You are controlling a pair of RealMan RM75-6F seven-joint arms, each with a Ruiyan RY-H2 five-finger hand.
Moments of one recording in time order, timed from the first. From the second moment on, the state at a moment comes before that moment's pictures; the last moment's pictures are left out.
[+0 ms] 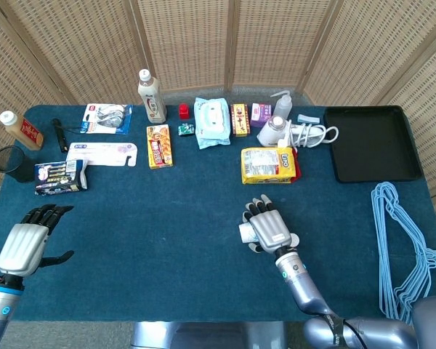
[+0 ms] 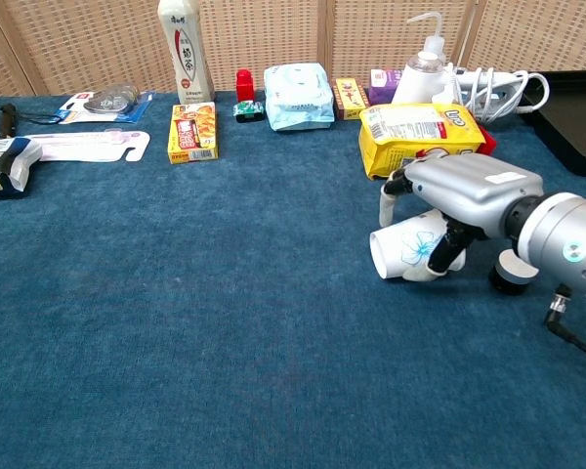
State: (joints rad) left arm -0.20 -1.10 -0.01 -1.78 1.50 1.37 0.16; right arm 0.66 -1.67 0.12 -1.59 -1.03 1.12 -0.68
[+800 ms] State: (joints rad) left arm -0.20 -1.11 -0.02 -1.77 1.50 1.36 0.15; right arm 0.64 -1.66 0.17 -1.61 -1.03 1.13 -0.54
